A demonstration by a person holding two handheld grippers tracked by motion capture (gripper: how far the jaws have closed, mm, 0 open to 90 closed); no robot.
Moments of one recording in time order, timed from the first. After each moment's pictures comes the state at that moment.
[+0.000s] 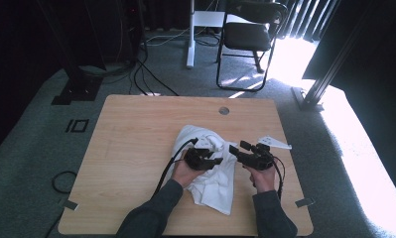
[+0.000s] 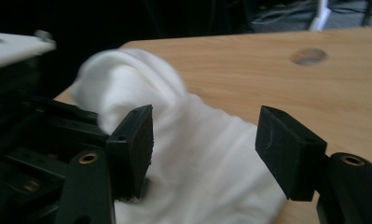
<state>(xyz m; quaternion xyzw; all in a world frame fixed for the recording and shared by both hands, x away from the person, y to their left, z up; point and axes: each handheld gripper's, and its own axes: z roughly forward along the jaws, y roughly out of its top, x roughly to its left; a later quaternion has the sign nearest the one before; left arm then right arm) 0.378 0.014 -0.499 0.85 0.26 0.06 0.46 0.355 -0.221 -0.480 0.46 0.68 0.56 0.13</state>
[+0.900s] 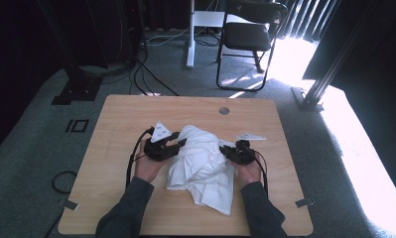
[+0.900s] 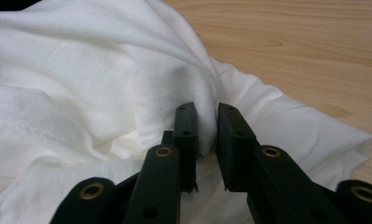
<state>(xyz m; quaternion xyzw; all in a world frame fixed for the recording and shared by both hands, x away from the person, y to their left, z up) 0.380 0.128 -0.454 0.79 0.36 0.19 0.45 0.397 -0.187 -0.519 0.48 0.74 0.46 0.10</state>
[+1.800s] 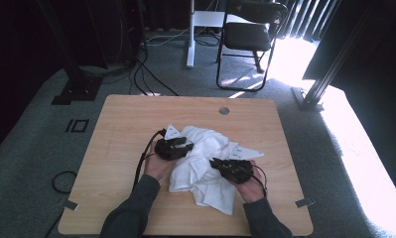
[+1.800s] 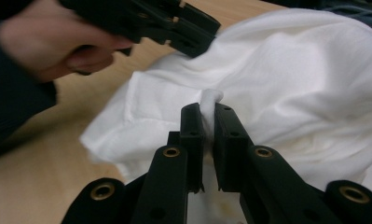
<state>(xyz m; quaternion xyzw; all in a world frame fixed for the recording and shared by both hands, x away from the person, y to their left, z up) 0.390 0.096 -0.478 0.82 0.34 0.17 0.43 0.314 -0.166 -0.476 0.31 0.79 0.51 0.12</state>
